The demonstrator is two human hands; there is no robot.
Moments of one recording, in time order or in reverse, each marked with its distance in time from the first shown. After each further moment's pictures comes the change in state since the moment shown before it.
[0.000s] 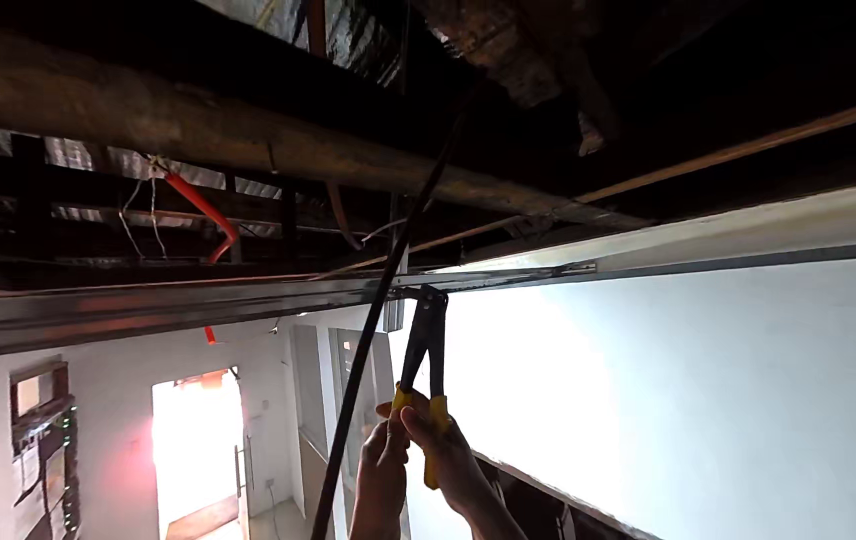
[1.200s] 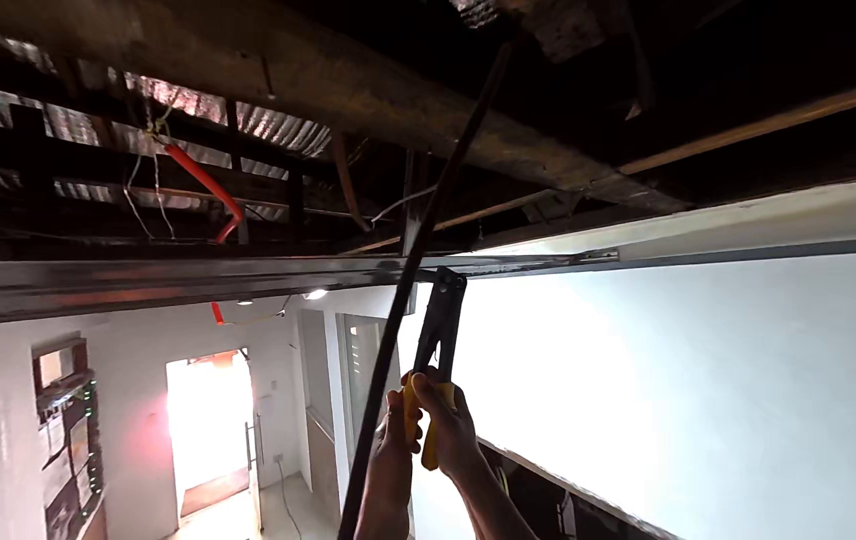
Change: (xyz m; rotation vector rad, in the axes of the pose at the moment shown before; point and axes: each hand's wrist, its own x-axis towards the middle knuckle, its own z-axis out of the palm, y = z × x) left_hand -0.008 0.011 0.004 -0.042 0.042 -0.098; right_hand 0.021 0.007 0.010 0.058 0.124 -0.100
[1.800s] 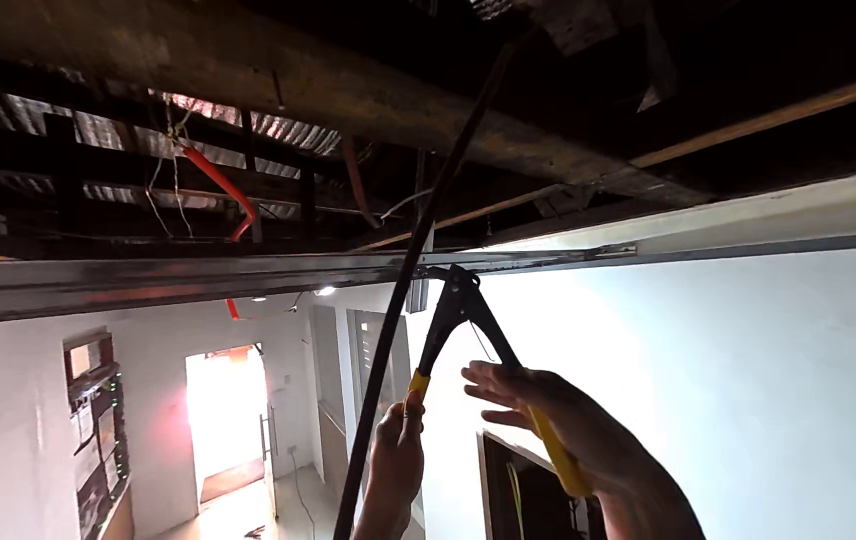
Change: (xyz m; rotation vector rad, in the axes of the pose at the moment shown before) left_hand 0.005 -0.001 -0.010 0.327 0.000 0.047; right_hand -0.016 -0.127 -0.054 -0.330 -0.150 0.390
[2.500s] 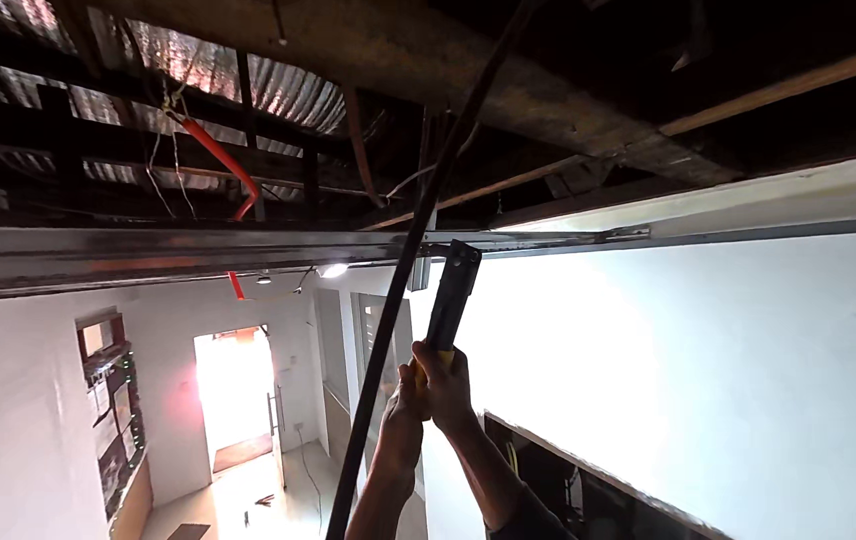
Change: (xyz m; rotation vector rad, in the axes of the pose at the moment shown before) left_hand -0.007 0.011 0.004 -0.322 -0.077 -0.041; right_hand 0.090 0.087 0.100 0.267 0.305 -0.335
